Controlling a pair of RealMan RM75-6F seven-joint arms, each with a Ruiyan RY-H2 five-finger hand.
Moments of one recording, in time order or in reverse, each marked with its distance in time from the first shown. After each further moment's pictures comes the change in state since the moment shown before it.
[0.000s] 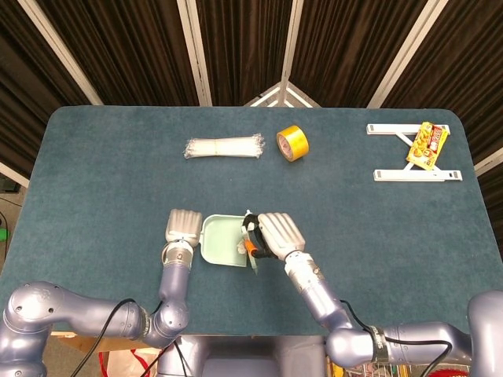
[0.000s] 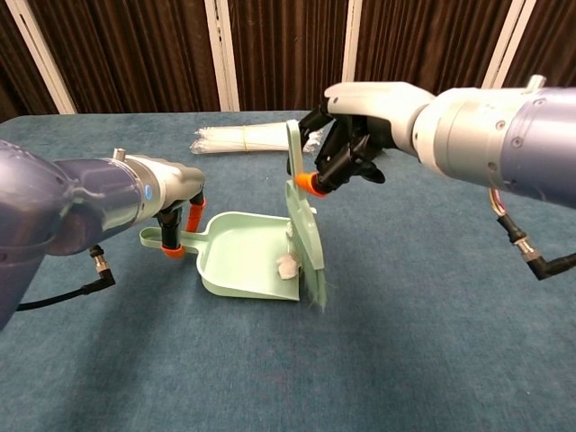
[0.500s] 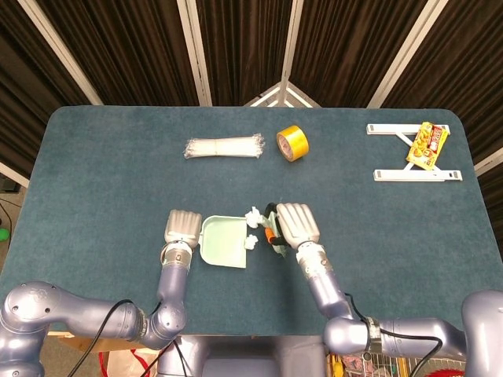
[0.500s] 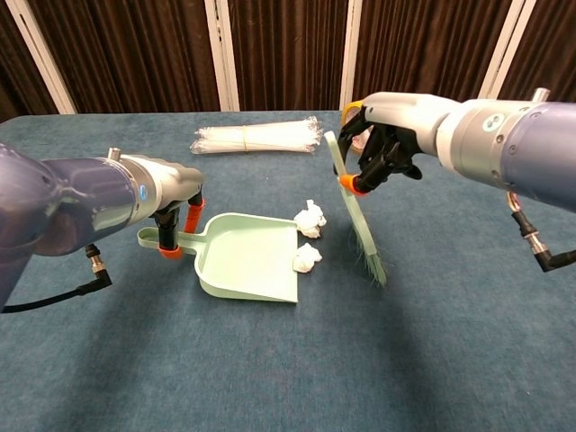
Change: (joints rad) left arm 0.009 0.017 0.008 -0.027 0.005 0.002 0.001; right arm 0.005 -0.033 -0.018 0.105 0.066 0.075 -0.116
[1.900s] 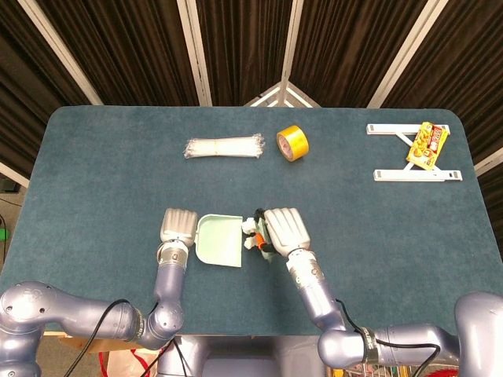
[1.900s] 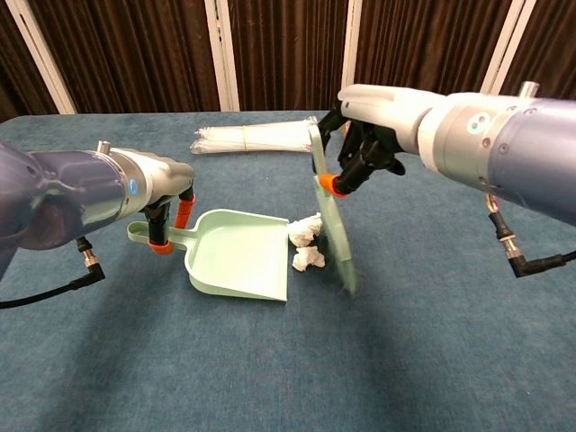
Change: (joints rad) left arm 0.011 0.020 -0.006 -0.026 0.000 0.023 0.025; right arm -0.009 -0.047 0.033 -0.082 -0.028 0.068 -0.126
